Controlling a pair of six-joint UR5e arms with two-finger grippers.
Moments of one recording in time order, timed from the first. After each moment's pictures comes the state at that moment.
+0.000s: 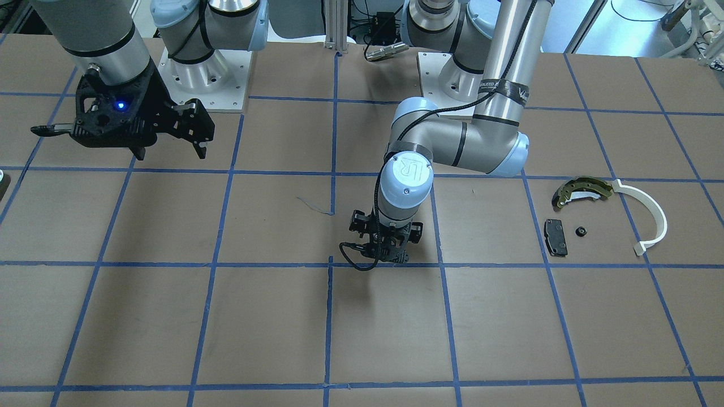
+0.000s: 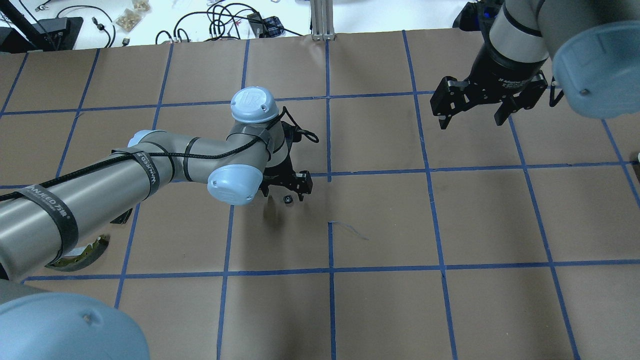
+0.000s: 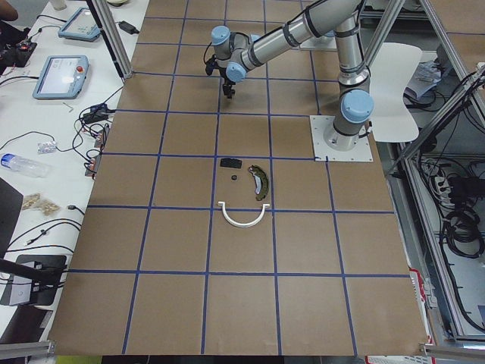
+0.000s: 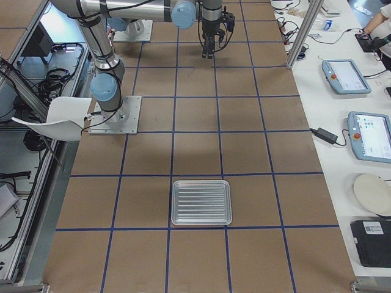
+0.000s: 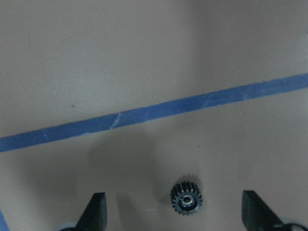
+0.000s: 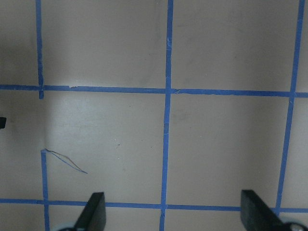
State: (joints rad) left arm -1.80 -2.02 -1.86 -0.96 1.52 -0.04; right arm 1.56 -1.58 1.65 -1.65 -1.55 -0.05
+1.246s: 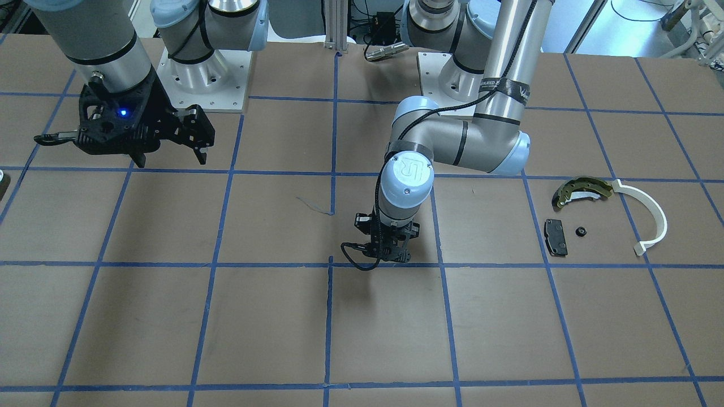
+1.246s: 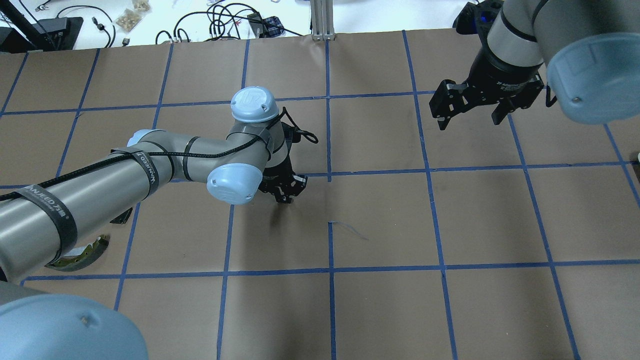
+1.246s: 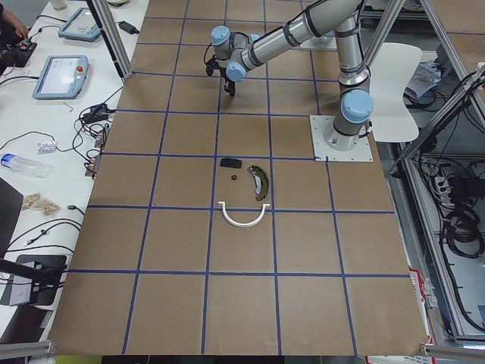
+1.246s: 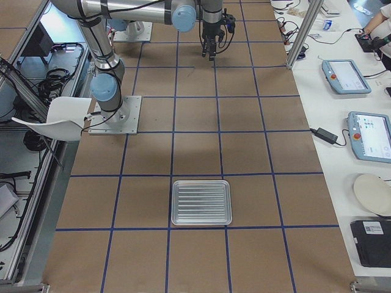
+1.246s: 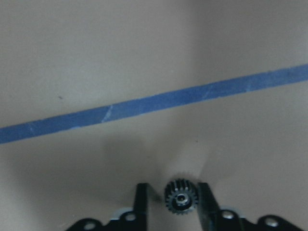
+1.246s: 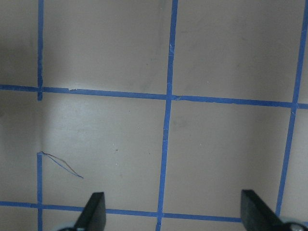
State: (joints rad) left arm -1.80 -2.02 -1.86 -0.97 1.52 -0.06; right arm 1.56 -1.58 1.67 -1.69 -1.55 -0.09
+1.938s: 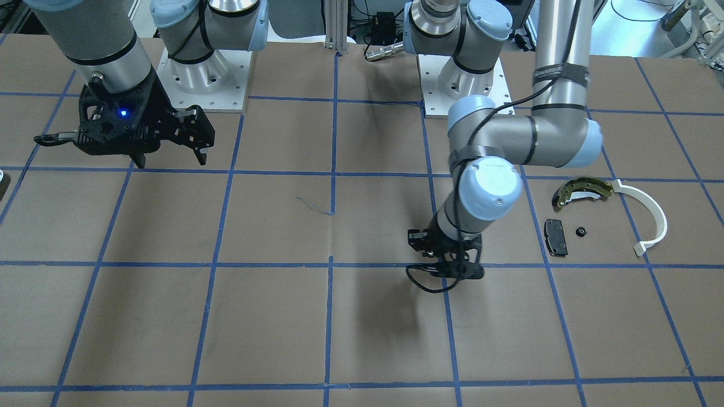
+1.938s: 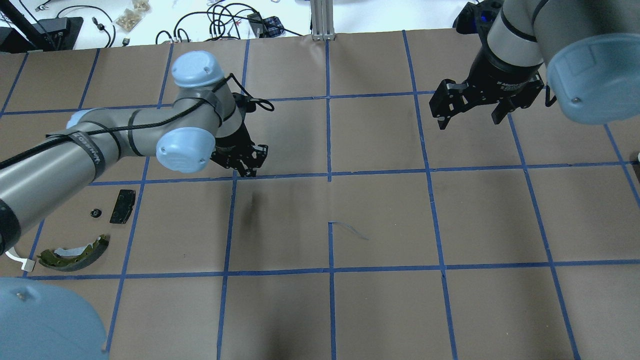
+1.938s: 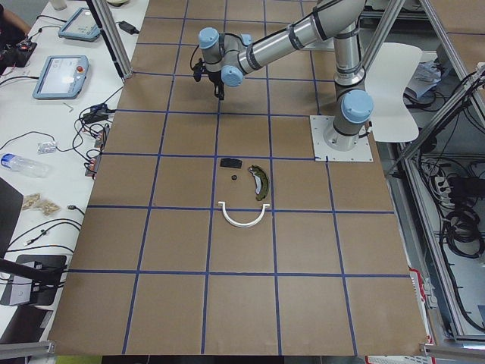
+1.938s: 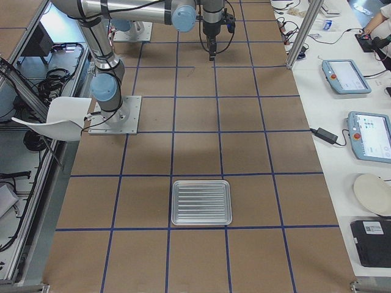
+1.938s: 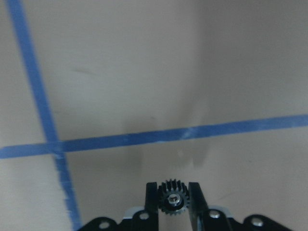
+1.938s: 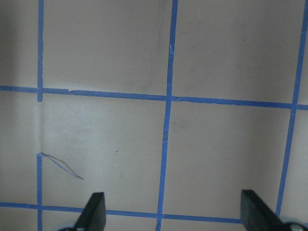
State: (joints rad) left arm -1.58 -1.95 -1.77 -1.11 1.52 0.01; right arm 1.56 -1.58 1.67 -1.70 -1.55 -0.09
